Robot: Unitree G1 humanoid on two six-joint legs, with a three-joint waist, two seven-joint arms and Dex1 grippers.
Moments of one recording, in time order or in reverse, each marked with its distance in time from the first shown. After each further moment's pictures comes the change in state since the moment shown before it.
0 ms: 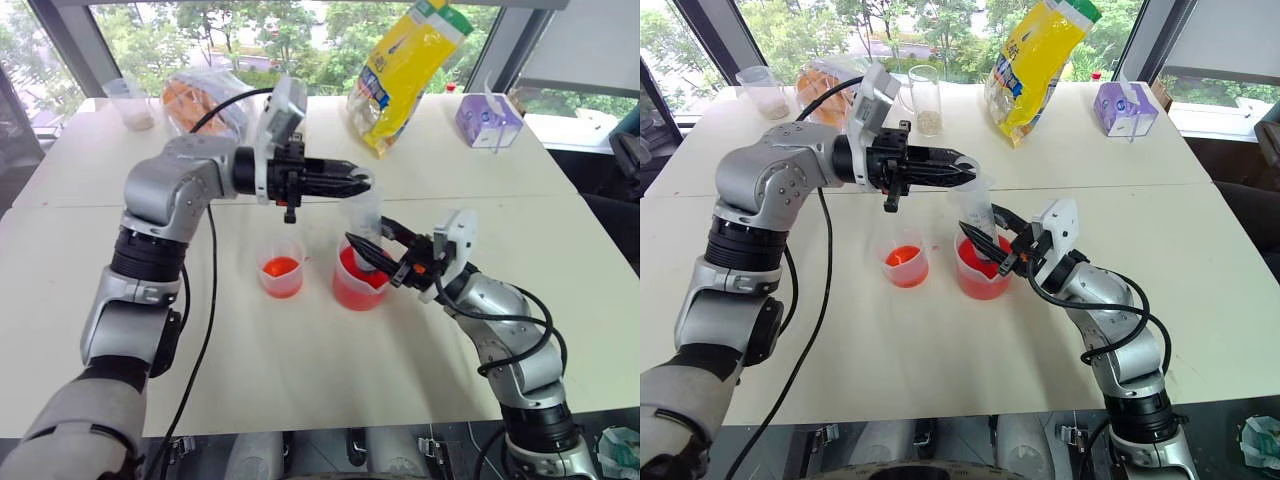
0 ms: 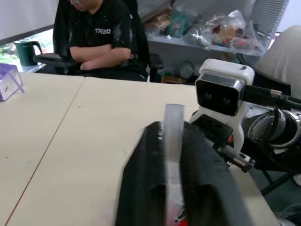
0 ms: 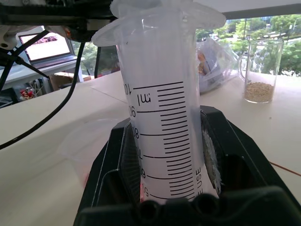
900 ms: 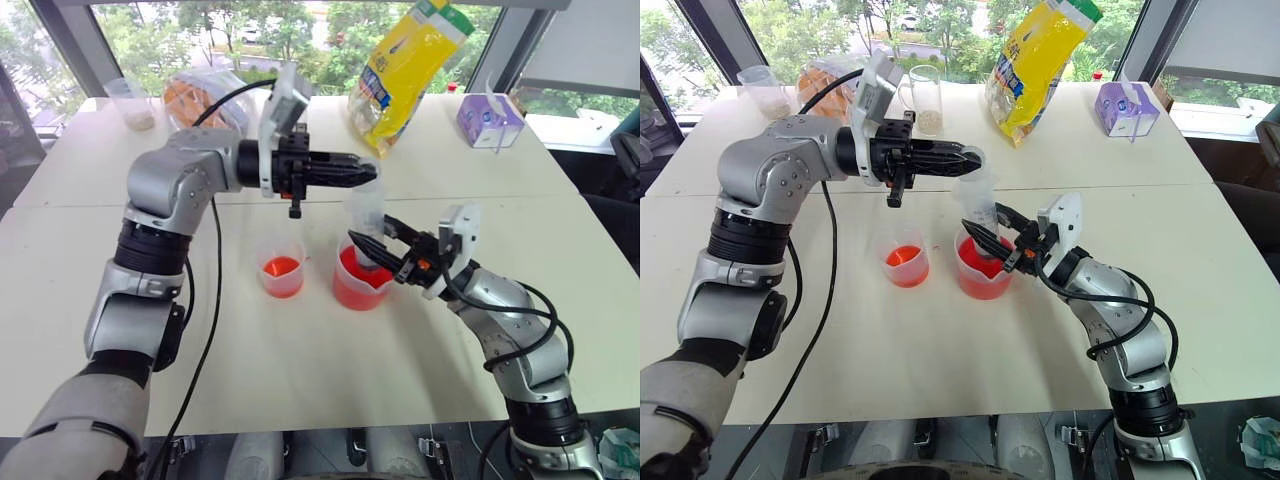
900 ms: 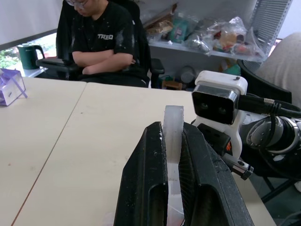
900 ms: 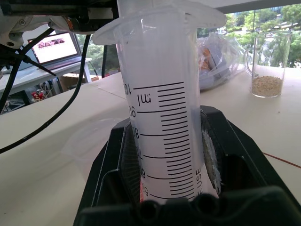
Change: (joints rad) left arm -0.048 -0.009 0.005 0.041 -0.021 0.006 0.021; right arm -0.014 -0.024 -0.007 0.028 0.060 0.043 0.022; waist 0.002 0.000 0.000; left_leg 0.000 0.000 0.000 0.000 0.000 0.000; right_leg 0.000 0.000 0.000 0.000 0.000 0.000
